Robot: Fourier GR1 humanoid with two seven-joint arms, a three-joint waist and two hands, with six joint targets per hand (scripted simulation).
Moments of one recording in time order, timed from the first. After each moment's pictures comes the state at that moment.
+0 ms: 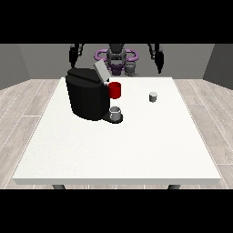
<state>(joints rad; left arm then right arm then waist) 0.01 0.11 0.00 -1.58 -0.01 0.02 -0.04 -0.01 -0.12 0.01 -1.60 0.02 -0.03 -0.01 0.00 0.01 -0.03</state>
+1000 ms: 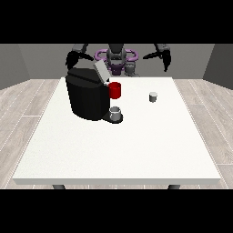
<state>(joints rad) -0.05 0.26 0.08 -1.50 -0.02 -0.13 -0.13 0.03 -0.02 -0.03 -1.56 -0.01 -0.11 -0.12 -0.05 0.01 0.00</state>
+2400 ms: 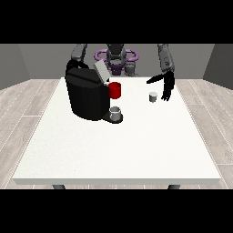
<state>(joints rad) -0.43 0.38 0.10 -0.88 -0.25 -0.14 -0.15 -0.18 -0.03 -0.03 -1.42 0.01 -0.16 -0.05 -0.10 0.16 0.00</state>
